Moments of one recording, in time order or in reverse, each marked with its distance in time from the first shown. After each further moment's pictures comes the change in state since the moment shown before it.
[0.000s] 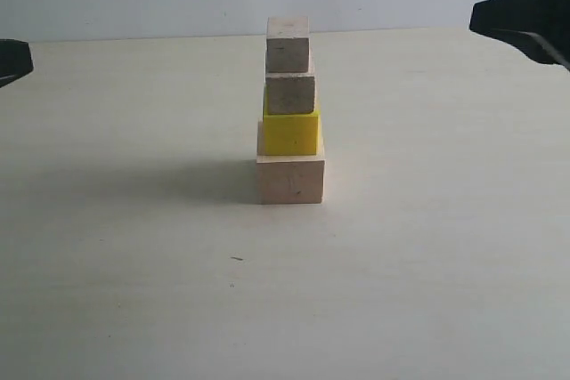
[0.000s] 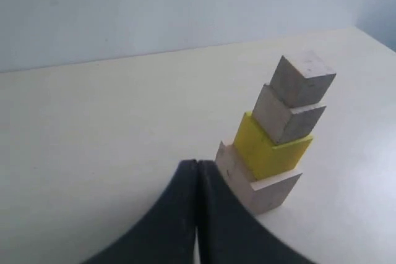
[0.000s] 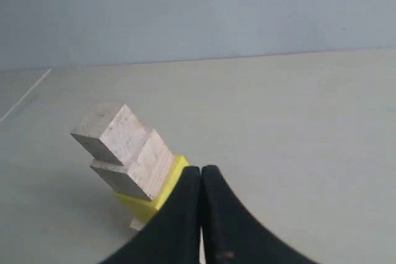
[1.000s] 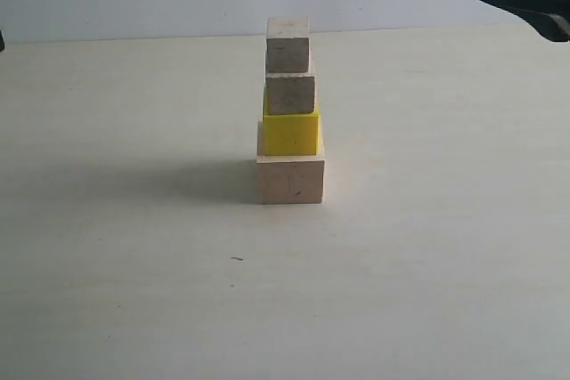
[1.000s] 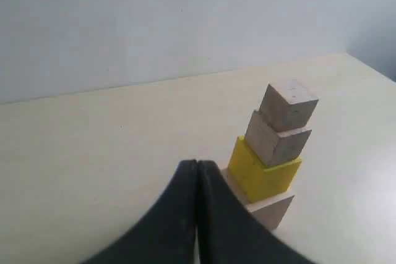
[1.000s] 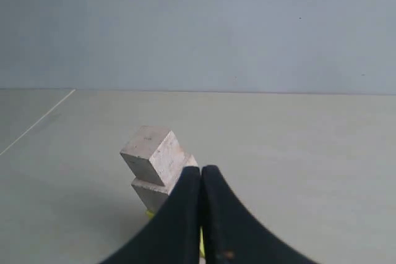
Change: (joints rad) left arm 0.000 -0.086 0.002 0.000 0.000 0.000; right arm 0.100 -0.112 0.000 -0.003 -0.078 0.016
